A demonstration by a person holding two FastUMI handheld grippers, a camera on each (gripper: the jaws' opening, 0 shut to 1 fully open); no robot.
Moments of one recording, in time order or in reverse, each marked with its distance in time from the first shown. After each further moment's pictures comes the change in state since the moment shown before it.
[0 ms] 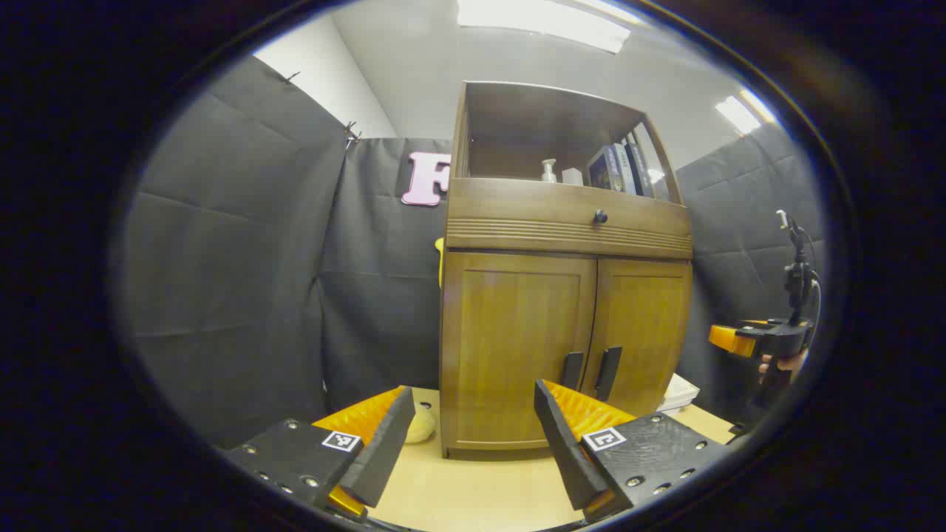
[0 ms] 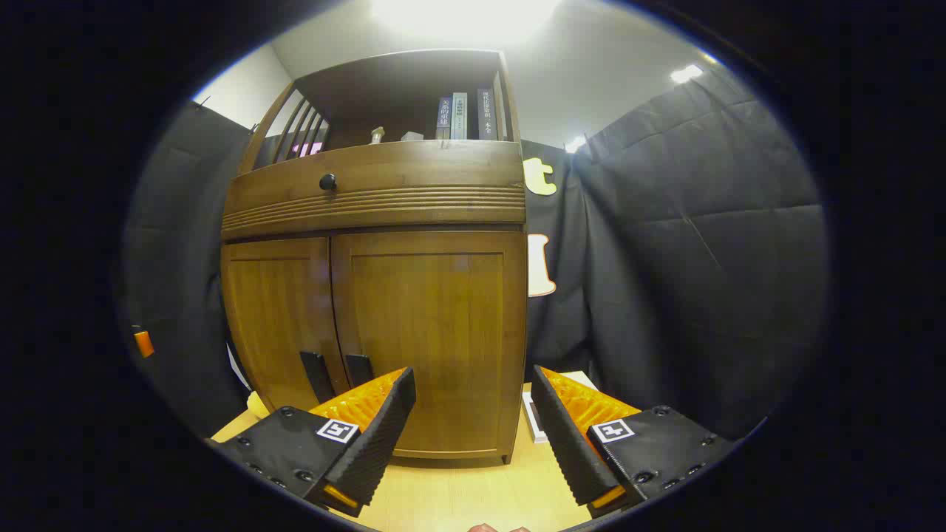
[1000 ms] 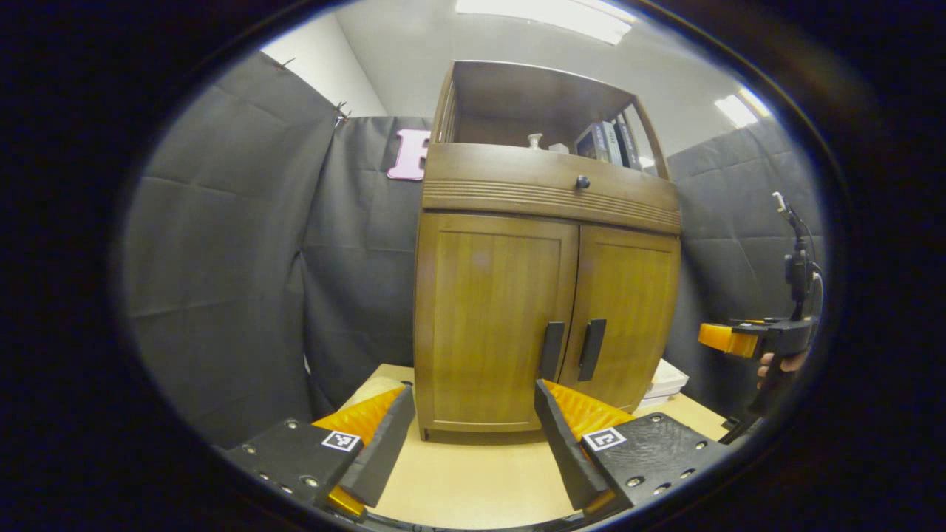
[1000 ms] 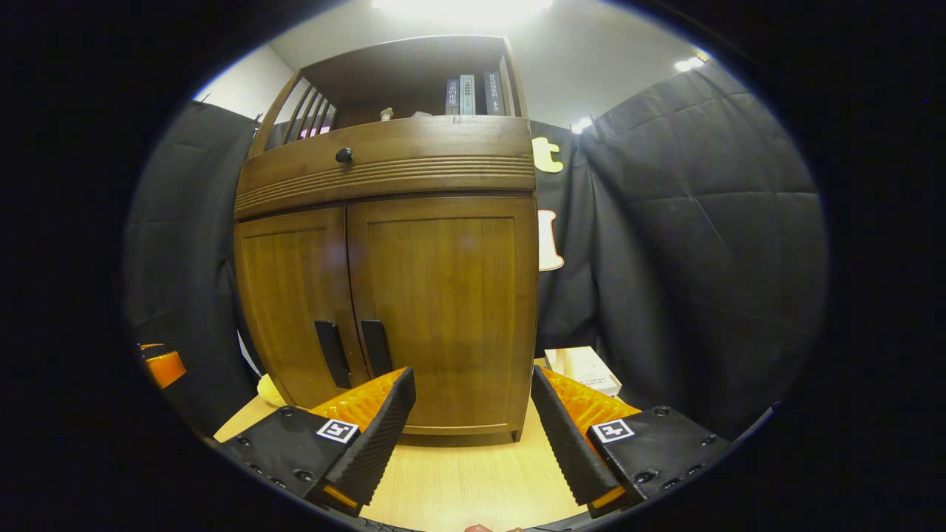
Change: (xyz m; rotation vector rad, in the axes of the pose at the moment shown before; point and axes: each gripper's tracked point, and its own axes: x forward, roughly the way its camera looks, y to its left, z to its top) left arm 0.020 -0.036 -0.052 -0.011 0.081 -0.045; right arm -0.013 0.019 -0.035 0.017 0.100 0.036
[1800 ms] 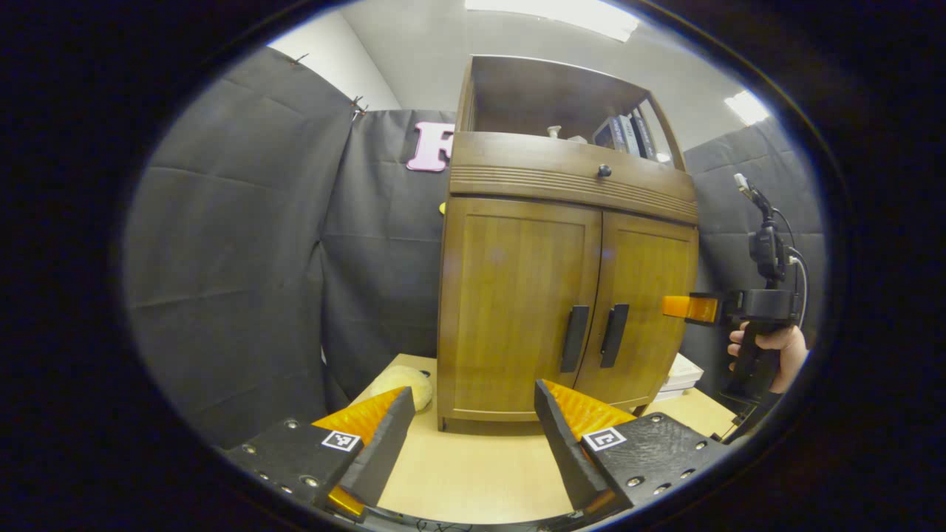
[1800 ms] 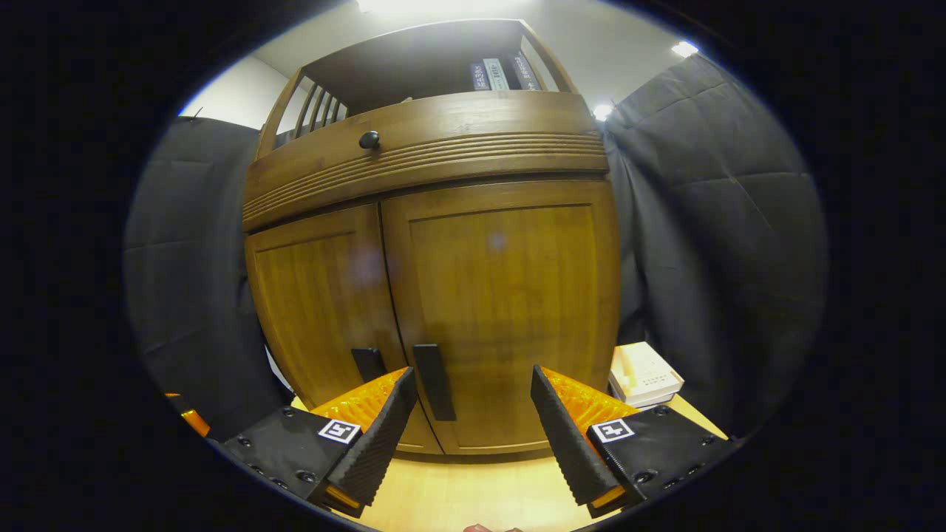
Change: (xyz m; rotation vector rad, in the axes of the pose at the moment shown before) left arm -0.008 0.024 -0.026 -0.016 0.026 0.078; right arm 0.066 0.086 0.009 0.070 -0.003 0.132
